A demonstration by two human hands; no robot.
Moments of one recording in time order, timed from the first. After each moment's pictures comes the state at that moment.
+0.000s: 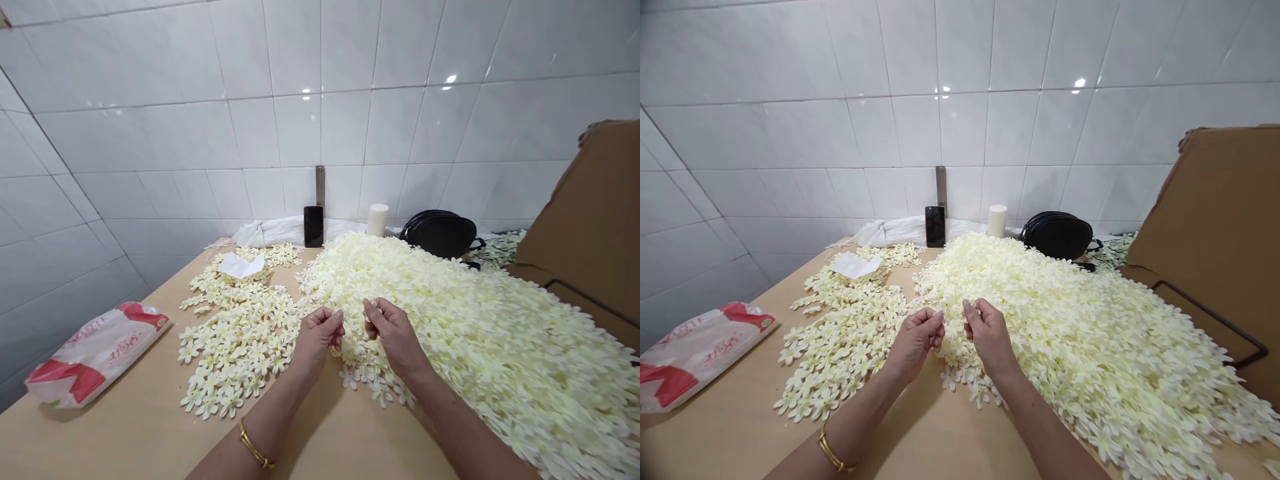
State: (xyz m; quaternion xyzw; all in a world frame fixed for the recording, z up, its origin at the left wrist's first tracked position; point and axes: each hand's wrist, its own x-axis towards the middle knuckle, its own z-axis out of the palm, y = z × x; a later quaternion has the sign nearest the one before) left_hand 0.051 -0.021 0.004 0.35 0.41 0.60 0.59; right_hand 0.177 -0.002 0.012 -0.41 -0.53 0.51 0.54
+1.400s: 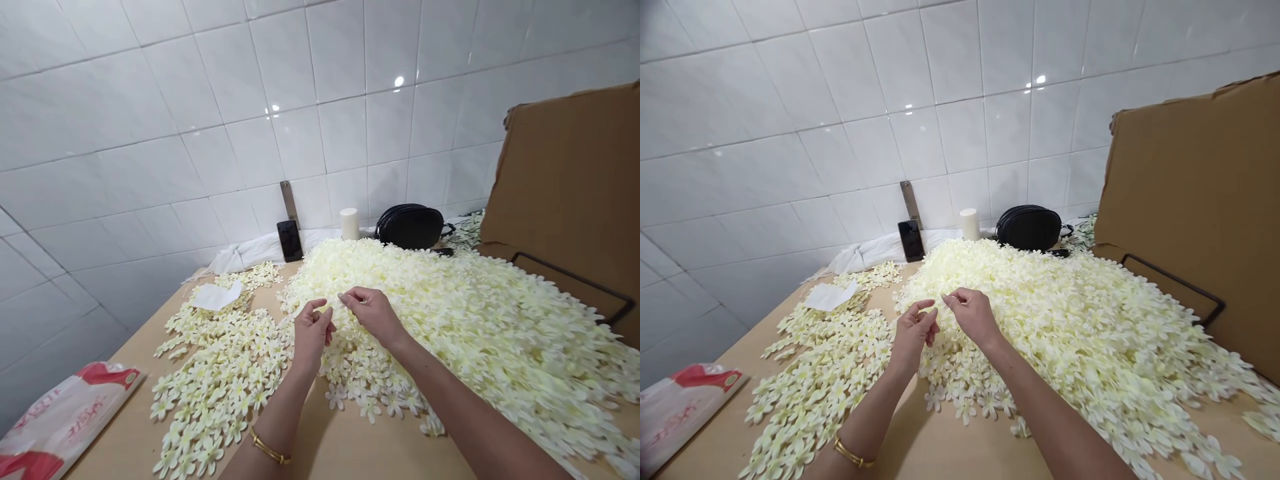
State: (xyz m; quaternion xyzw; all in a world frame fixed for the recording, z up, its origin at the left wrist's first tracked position) left_hand 0.077 0.018 0.008 0.43 0.49 0.58 0.48; right_hand 0.198 0.036 0.028 -0.43 -0.60 0.42 0.53
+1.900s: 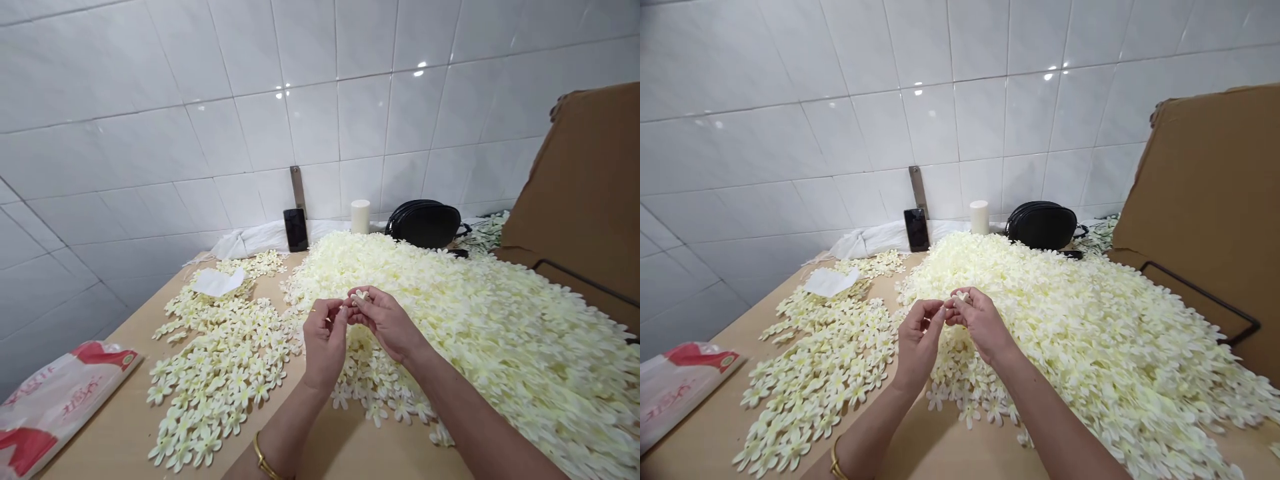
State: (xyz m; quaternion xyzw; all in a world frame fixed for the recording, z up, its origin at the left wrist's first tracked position) left_hand 0.087 -0.002 0.011 0.52 0.46 0.64 0.33; right_hand 0.191 0.026 0.030 -0.33 -0.44 0.65 0.52
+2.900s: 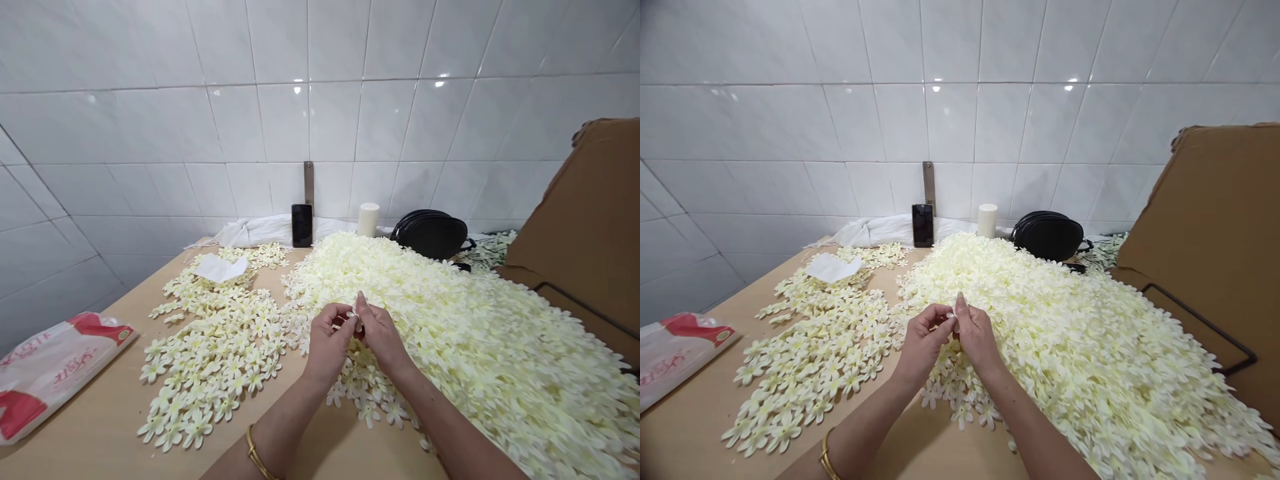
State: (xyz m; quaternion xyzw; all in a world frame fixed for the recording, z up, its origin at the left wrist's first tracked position) left_hand 0.092 -0.006 0.014 0.47 0.43 0.61 0.48; right_hand 0.183 0.024 0.005 -0.45 -0.58 0.48 0.48
